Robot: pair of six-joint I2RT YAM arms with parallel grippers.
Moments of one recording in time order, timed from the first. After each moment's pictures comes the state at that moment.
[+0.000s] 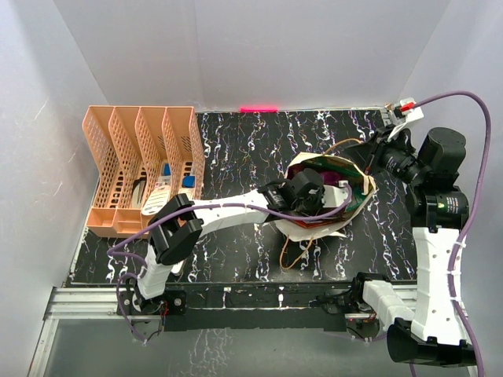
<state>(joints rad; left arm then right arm) -1.11 2.02 1.58 -0.14 -0.12 0.60 -0.12 0.92 1.34 -0.66 -0.69 0.10</state>
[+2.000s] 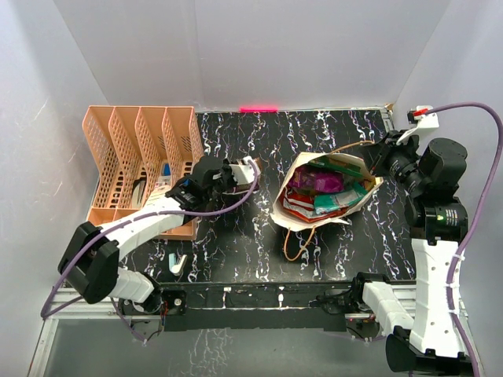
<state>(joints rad) -0.70 1.36 0.87 0.08 -0.20 0.75 -0.12 0.84 1.28 -0.63 -0.42 0.18</state>
